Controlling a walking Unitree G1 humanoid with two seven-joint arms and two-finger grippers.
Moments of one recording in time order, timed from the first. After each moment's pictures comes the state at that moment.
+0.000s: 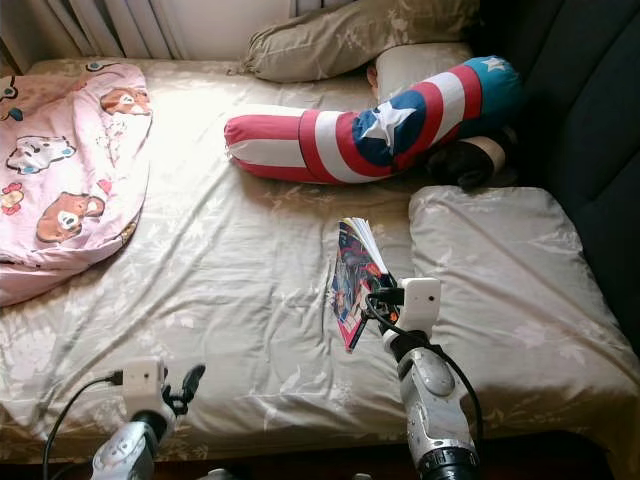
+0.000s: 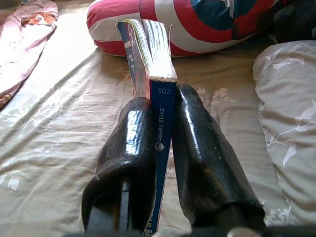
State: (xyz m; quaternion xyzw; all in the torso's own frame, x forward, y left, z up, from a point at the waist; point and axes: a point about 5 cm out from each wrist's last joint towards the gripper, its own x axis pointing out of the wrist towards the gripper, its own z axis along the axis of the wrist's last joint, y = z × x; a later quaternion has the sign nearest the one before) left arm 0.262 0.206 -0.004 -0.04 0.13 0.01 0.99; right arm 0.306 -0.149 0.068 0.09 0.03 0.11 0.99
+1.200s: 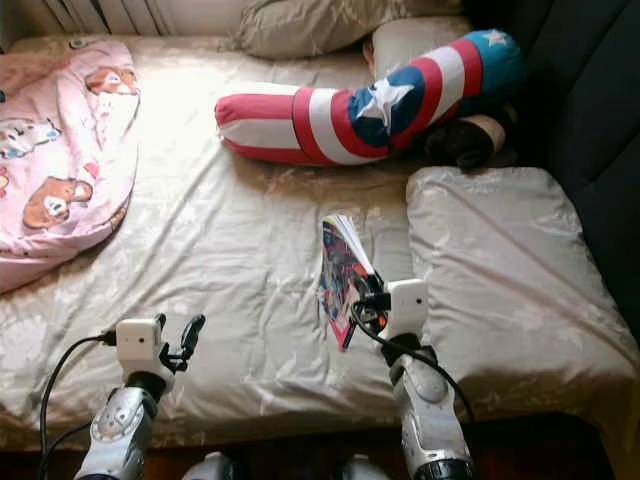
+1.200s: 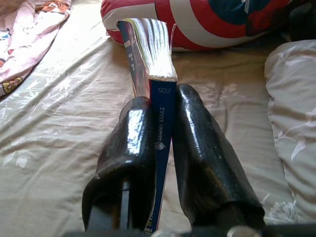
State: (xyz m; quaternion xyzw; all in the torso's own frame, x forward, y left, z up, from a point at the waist) left arm 0.276 0.202 0.031 -0.01 0.03 -0.01 1.00; right arm 0.298 -0.136 0.074 0.06 0.01 0.14 0.99
